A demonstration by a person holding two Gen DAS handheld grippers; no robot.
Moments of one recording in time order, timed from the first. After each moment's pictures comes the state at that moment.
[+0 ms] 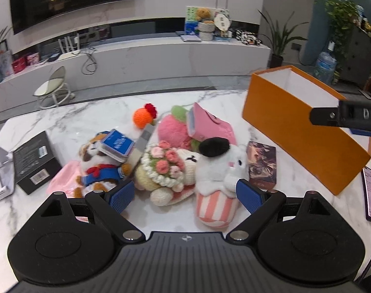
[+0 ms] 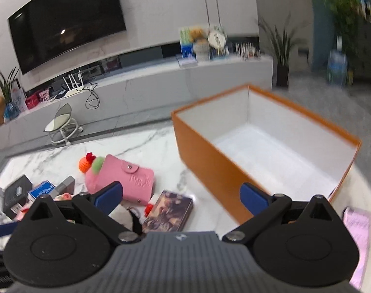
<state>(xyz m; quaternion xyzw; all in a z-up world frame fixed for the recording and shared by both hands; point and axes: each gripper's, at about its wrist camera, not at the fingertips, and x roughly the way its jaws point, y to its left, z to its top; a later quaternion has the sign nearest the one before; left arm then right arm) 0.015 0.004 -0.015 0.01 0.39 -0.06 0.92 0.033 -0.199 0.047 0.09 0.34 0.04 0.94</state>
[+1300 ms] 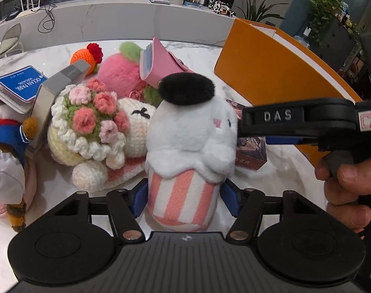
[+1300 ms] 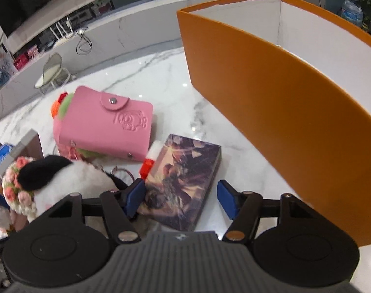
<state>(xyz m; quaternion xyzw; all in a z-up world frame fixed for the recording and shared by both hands) 0.063 -0.004 -0.099 -0.05 0.45 -0.15 0.88 0.111 -0.160 -0.055 0.09 0.46 0.05 0.88</state>
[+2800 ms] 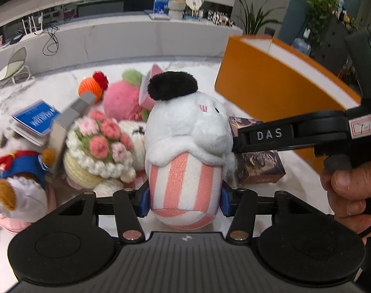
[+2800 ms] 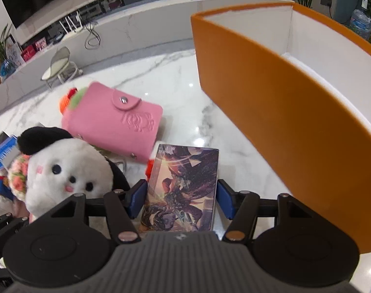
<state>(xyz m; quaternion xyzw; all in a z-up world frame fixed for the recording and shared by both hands) 0.047 -0.010 -0.063 -0.03 0.41 -0.13 0.90 0.107 -0.159 -0.040 0.07 0.46 0.07 0.88</state>
